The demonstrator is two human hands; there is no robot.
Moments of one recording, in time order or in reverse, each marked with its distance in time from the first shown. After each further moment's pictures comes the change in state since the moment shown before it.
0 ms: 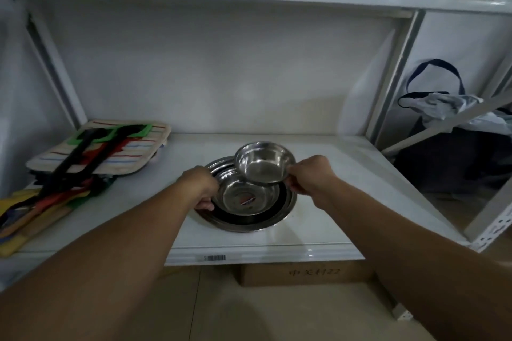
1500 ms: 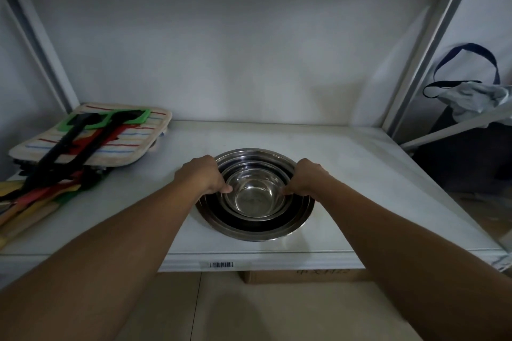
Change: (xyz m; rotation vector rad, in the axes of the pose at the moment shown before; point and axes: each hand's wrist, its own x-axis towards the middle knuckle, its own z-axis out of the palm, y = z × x) left_hand 0.049 -0.003 0.001 0.488 0.040 0.158; right_hand 0.054 0.017 0.047 -0.916 -0.171 -0.087
